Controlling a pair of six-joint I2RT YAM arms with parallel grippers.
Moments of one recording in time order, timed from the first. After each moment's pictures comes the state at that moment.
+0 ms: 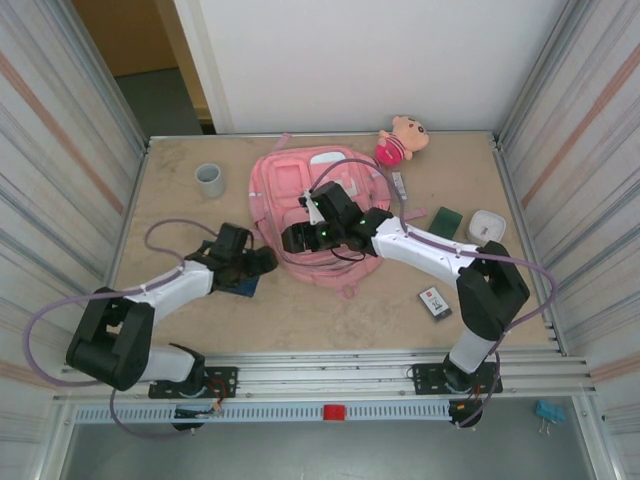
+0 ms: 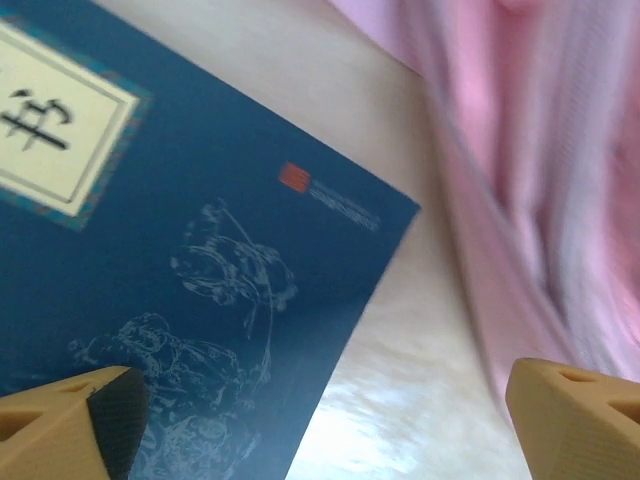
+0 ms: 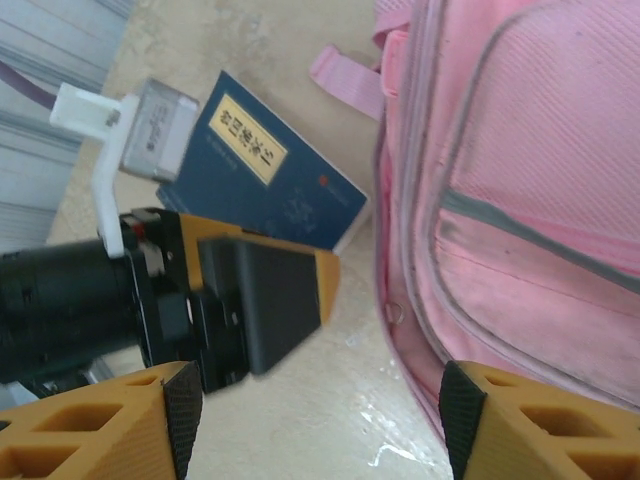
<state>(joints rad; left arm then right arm) -0.44 1.36 0.62 -0.27 0.05 -0.73 0.82 1.69 1.27 -0.36 -0.26 0.56</state>
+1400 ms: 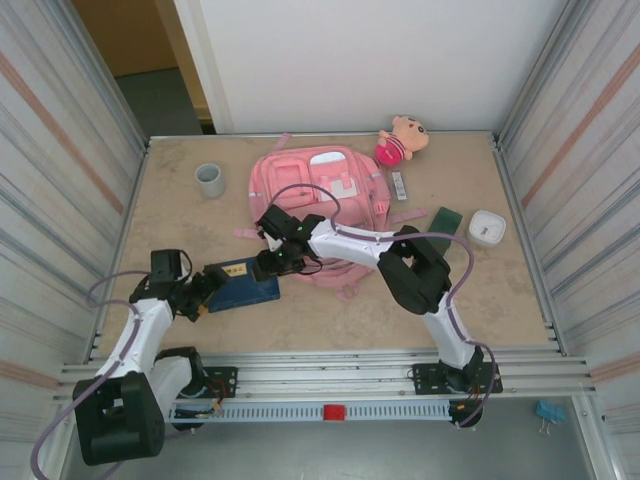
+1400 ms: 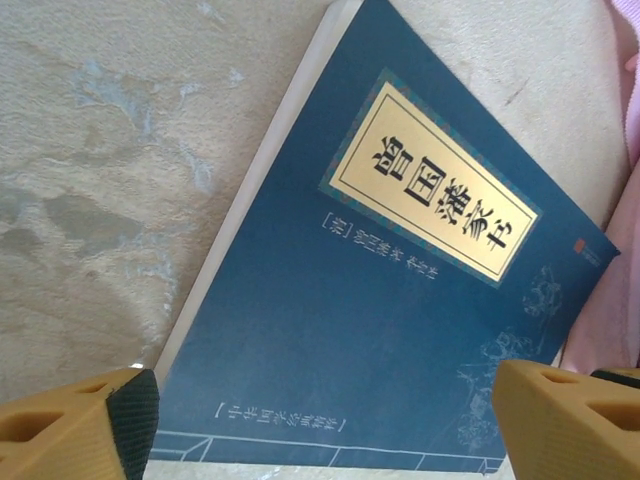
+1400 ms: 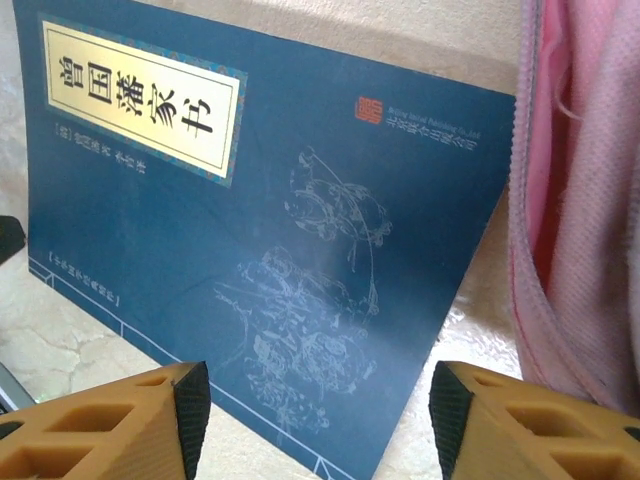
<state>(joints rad) 0.11 0.94 0.42 -0.59 0.31 -0.71 0.96 2.16 1.67 -0.61 -0.27 0.57</state>
